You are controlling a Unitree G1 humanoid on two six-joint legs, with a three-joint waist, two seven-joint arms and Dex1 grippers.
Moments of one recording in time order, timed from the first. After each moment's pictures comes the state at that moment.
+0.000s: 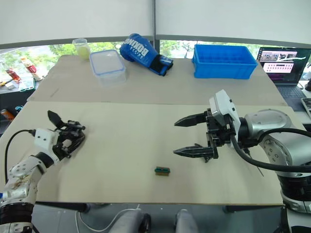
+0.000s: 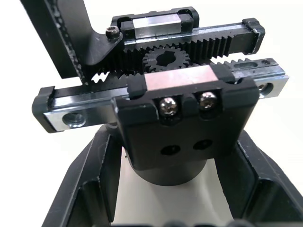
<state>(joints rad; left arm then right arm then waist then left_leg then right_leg) -0.17 0.60 0.30 0.25 -0.29 0.12 -0.71 -0.49 -0.91 -0.05 -0.38 0.76 0.66 1.24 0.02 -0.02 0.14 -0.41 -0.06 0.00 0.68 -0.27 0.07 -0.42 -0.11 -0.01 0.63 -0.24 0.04</state>
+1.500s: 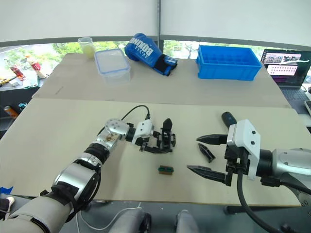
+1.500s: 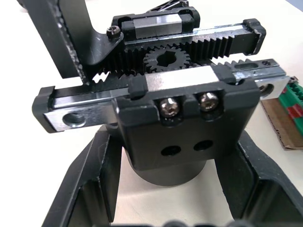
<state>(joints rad) -0.95 0.20 -0.26 1.08 0.00 -0.40 -1.36 0.04 -0.99 -0.45 -0.75 0.85 0.73 0.94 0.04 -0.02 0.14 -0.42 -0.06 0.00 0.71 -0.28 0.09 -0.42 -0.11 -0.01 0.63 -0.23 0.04</state>
